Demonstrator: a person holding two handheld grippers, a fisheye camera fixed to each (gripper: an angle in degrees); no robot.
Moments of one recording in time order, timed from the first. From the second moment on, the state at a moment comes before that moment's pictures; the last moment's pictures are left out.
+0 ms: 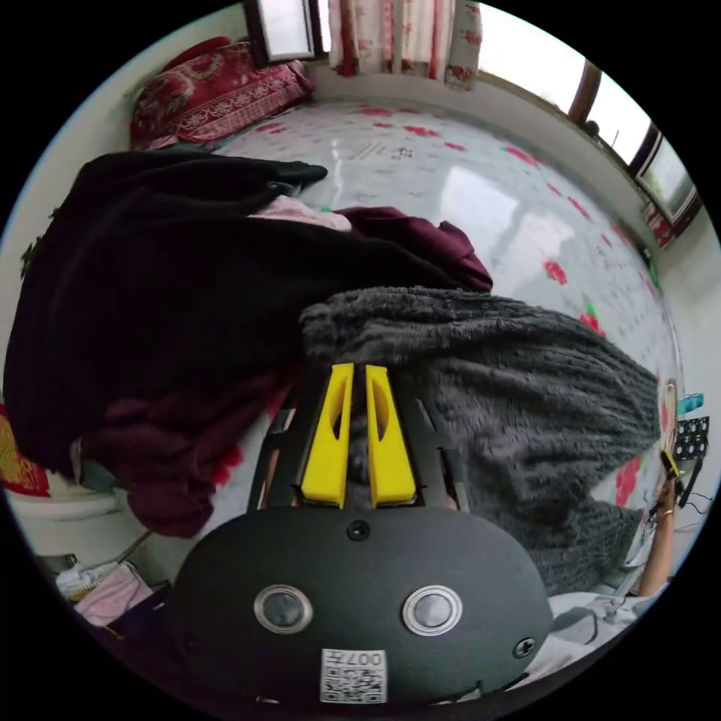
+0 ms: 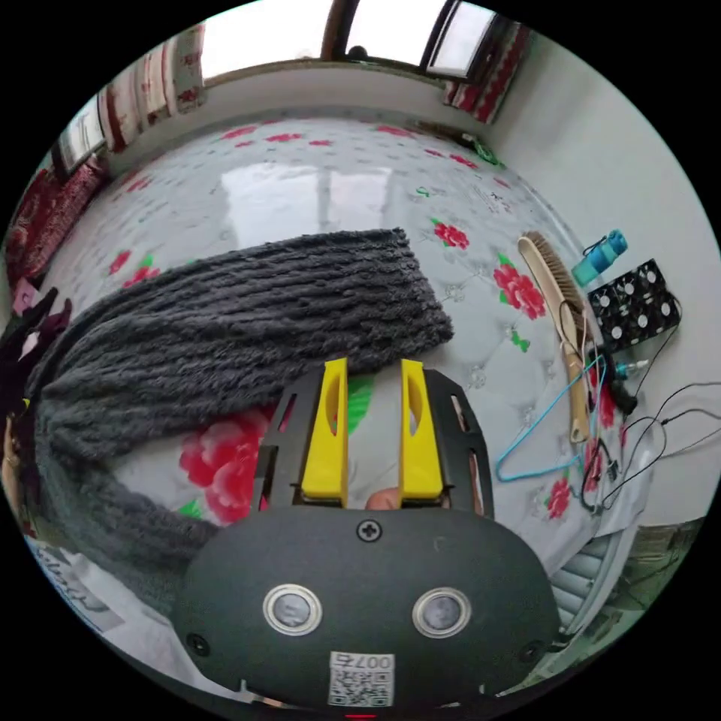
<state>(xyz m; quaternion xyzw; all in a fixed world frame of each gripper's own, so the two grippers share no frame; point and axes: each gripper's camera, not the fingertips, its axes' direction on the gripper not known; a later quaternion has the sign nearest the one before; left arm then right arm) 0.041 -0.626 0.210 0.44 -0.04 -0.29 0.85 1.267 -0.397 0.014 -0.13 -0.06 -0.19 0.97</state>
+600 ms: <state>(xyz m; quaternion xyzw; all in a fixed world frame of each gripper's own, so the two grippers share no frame) 0.024 -0.322 0.383 0.40 0.13 -0.47 0.78 1.506 -0.204 -0.131 -0.21 -0.11 0.12 0.97</state>
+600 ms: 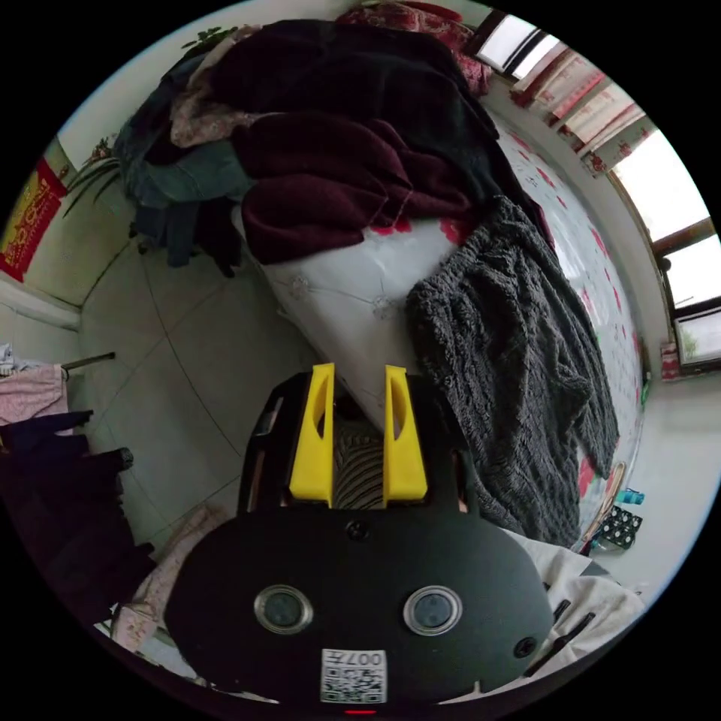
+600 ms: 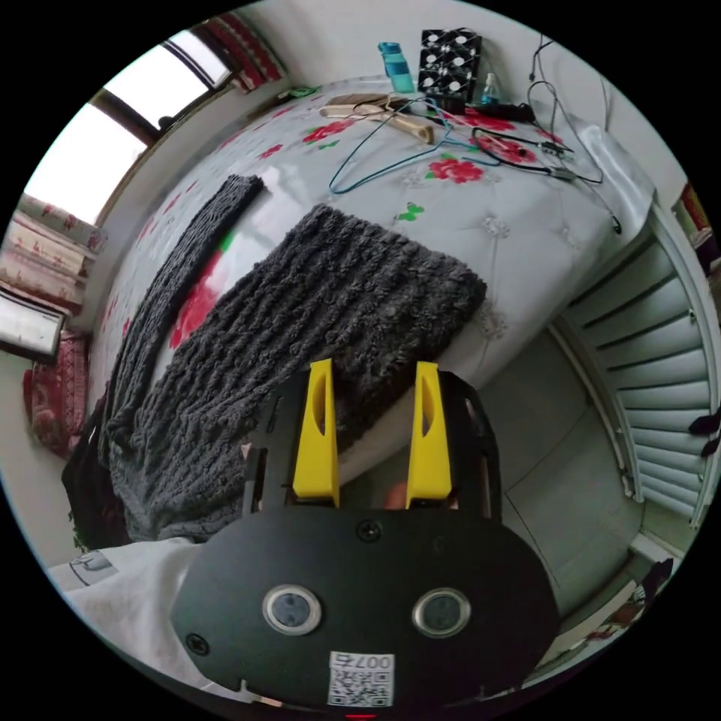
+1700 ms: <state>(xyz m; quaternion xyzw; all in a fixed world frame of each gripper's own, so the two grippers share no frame) -0.091 -0.235 0.226 0.63 0.36 -0.19 0.66 1.452 -0.354 -0.311 0.03 -0.27 0.13 0.95</state>
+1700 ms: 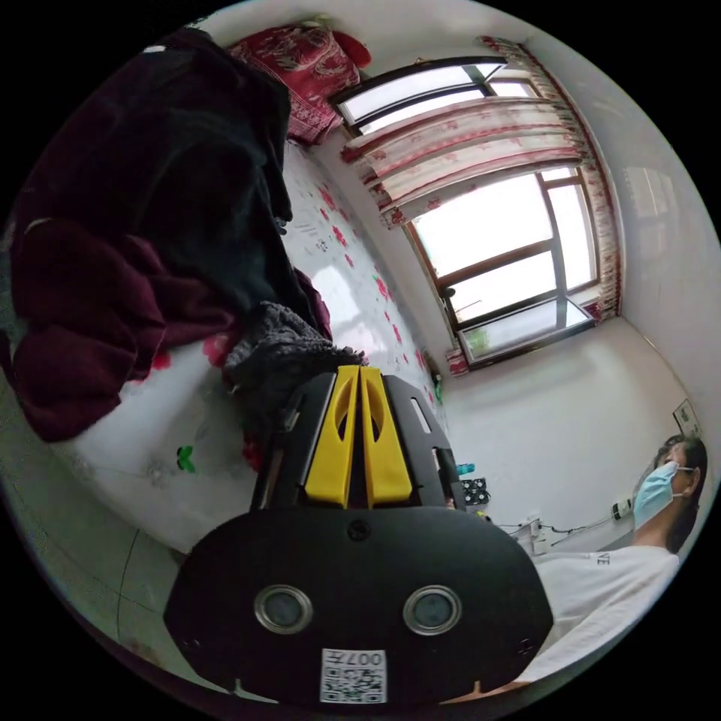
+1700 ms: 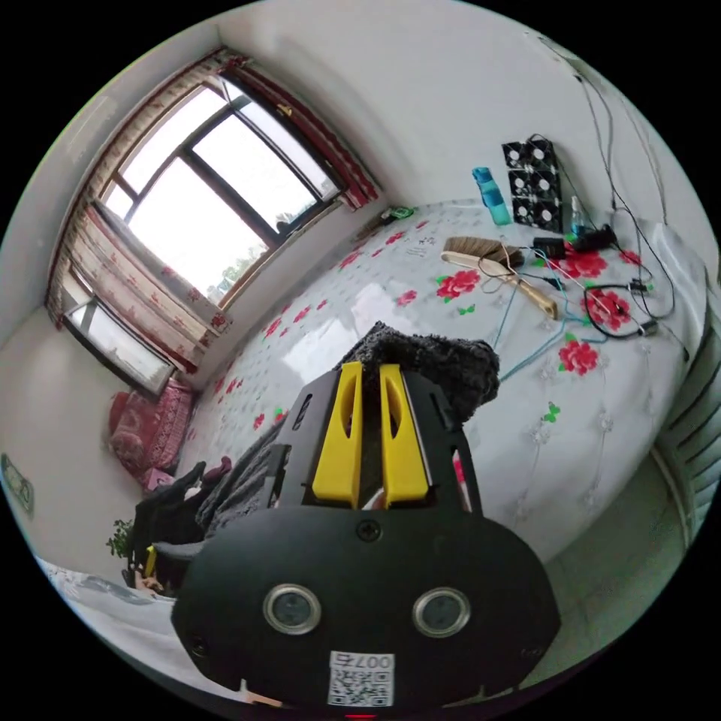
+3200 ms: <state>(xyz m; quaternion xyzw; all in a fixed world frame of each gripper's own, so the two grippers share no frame) 0.037 -0.526 0.273 0.30 0.01 -0.21 0.93 1.435 -0.292 -0.202 -0.16 -0.21 0.18 0.95</state>
